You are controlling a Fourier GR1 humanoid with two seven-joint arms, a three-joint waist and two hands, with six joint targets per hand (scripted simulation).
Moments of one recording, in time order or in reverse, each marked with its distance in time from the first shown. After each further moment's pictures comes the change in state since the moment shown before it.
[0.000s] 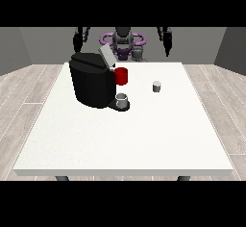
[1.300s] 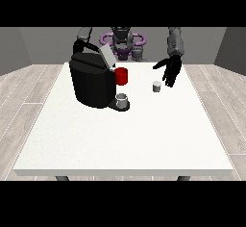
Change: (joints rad) left arm -0.400 0.374 0.052 0.472 -0.321 -0.189 -0.140; right arm -0.166 0.081 0.110 -0.068 0.210 -0.172 -0.004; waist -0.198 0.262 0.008
